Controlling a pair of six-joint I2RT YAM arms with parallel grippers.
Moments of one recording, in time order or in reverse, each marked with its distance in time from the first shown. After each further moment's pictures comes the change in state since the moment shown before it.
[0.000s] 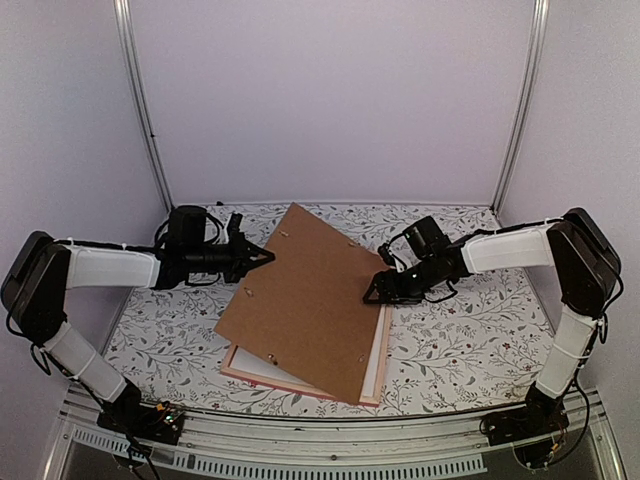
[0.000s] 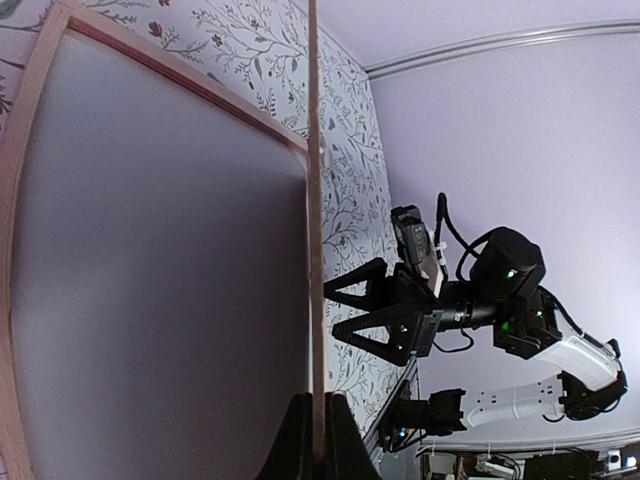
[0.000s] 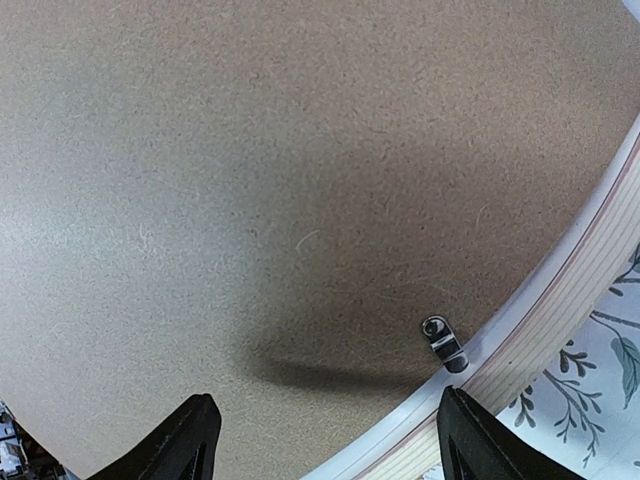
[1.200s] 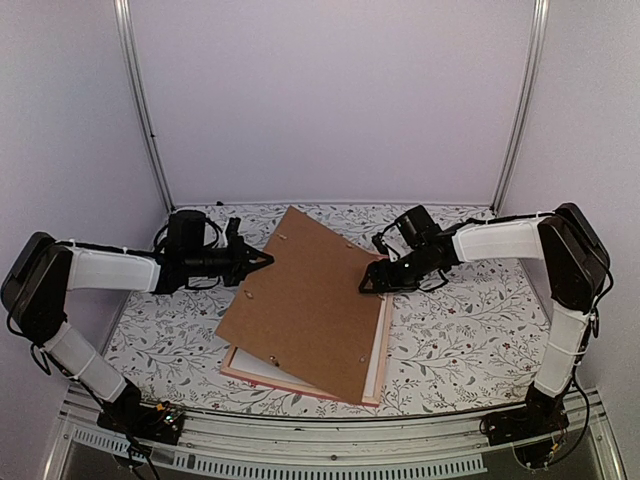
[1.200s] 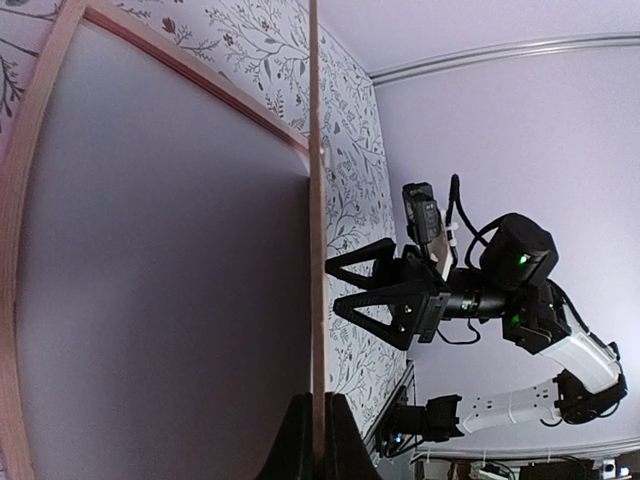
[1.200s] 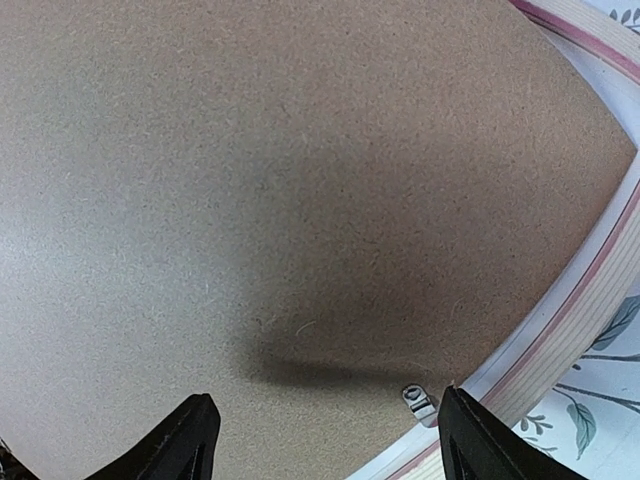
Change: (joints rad) left arm 0.000 0.000 -0.036 0.046 -0.014 -0.032; right arm 0.000 0.071 0.142 -0.073 0.063 -0.047
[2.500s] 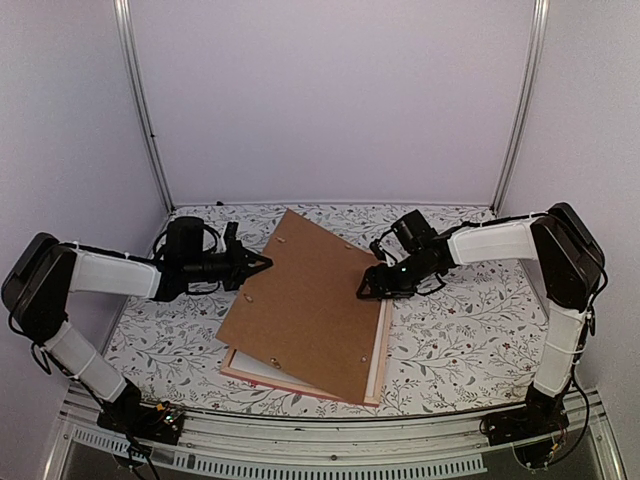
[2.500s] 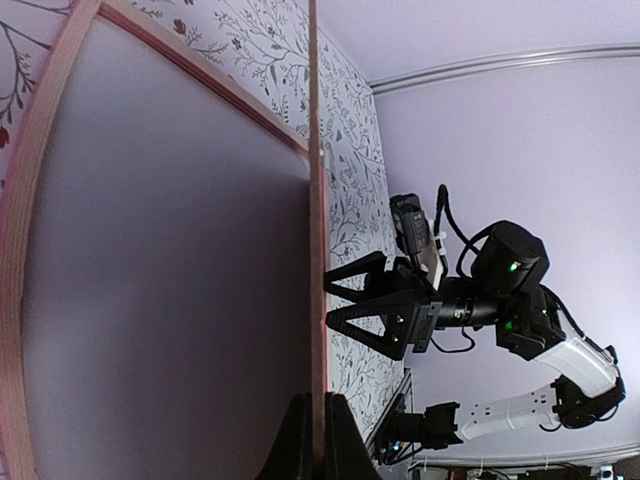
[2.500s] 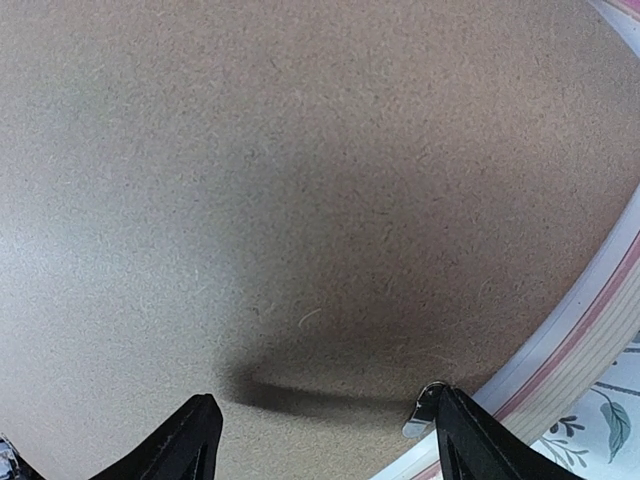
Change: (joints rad) left arm 0.000 0.004 -0.058 0.086 -0.023 -0.034; right arm 0.014 0.031 -0.001 0.000 -0.024 0.031
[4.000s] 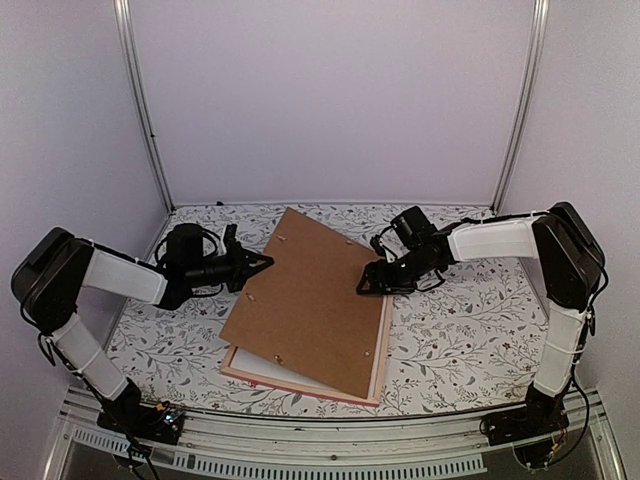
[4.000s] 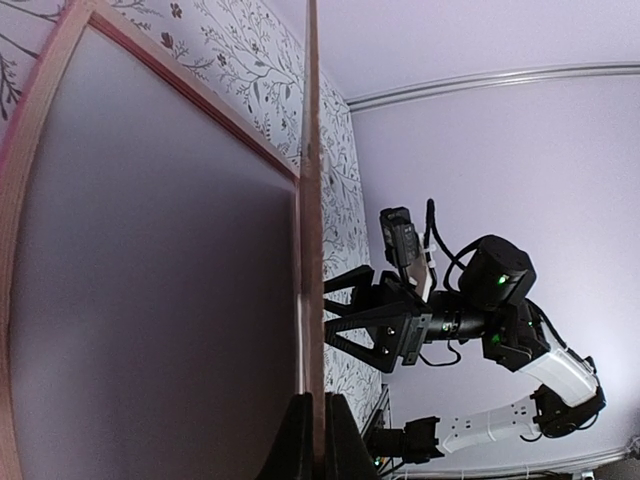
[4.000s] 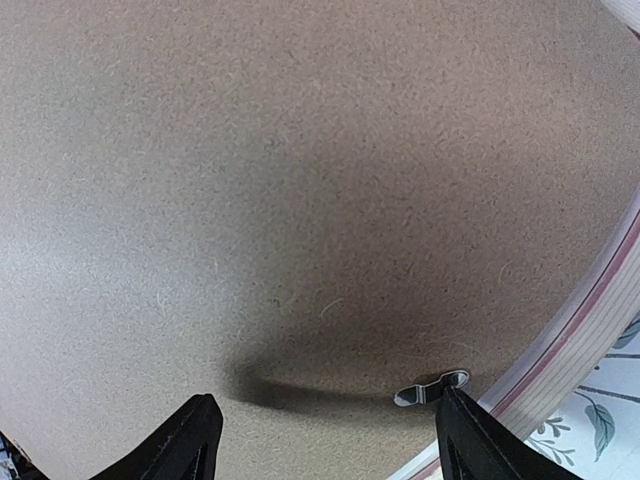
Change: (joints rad) left arm 0.008 0.080 -0.056 0.249 0.007 -0.098; right arm 0.000 0.000 0.031 -0.025 0.021 0.011
